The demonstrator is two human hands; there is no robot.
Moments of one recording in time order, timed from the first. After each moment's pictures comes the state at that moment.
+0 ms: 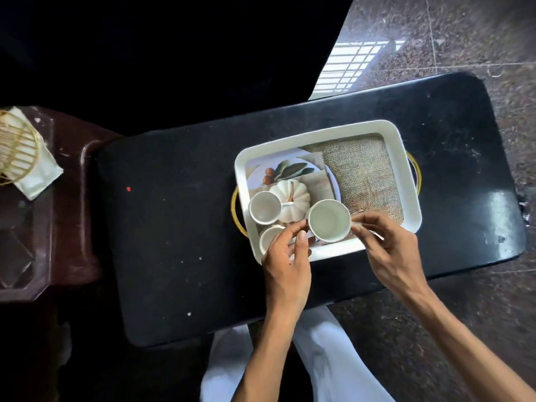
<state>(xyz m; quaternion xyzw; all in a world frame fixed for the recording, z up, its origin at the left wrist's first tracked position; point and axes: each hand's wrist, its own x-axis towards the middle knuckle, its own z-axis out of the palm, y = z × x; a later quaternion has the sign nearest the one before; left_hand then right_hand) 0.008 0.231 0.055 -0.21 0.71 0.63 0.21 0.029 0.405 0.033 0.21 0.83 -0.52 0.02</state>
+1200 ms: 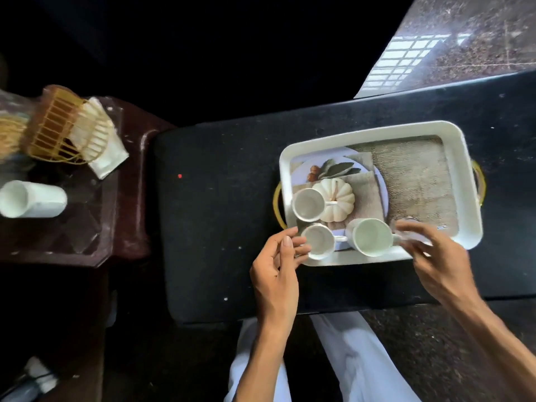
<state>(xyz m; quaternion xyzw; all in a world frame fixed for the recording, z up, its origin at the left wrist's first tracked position) 0.021 0.163 0.053 -0.29 0.68 0.67 0.10 0.032 0.414 0.010 0.20 0.87 -0.44 0.11</state>
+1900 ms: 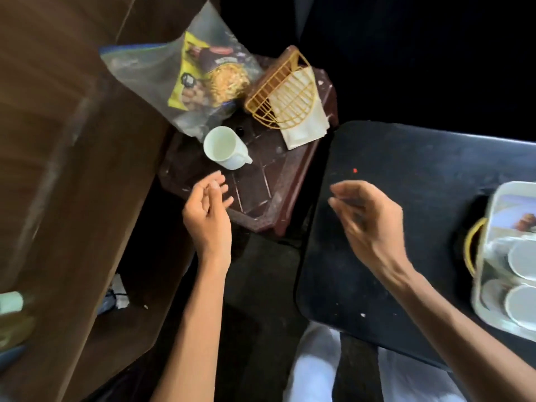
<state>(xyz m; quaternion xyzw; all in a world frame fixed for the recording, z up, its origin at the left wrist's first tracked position) -0.032 -0.216 0.057 -0.40 0.71 0.54 -0.20 -0.077 0.008 0.044 0.00 0.81 -0.57 0.11</state>
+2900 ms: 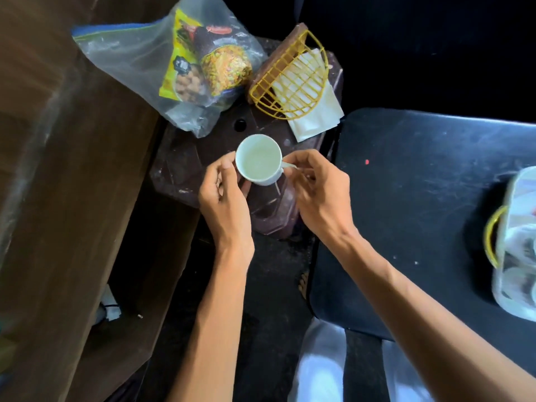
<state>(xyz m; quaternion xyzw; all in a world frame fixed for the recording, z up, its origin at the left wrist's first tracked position) -0.062 -0.208 0.064 -0.43 0.61 0.65 -0.16 -0.098 -0.093 0.044 0.02 0.79 -0.60 0.13</state>
